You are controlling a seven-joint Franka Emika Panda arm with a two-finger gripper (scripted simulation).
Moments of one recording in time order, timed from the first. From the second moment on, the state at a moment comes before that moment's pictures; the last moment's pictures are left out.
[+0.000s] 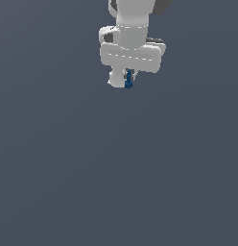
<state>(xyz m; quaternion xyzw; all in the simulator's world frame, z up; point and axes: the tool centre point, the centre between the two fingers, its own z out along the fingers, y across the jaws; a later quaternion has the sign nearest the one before) -0.121 0.037 0.350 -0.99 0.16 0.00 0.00</state>
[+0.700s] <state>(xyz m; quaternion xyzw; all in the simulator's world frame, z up) -0.133 0.020 0.467 -0.99 0.16 0.00 0.00</state>
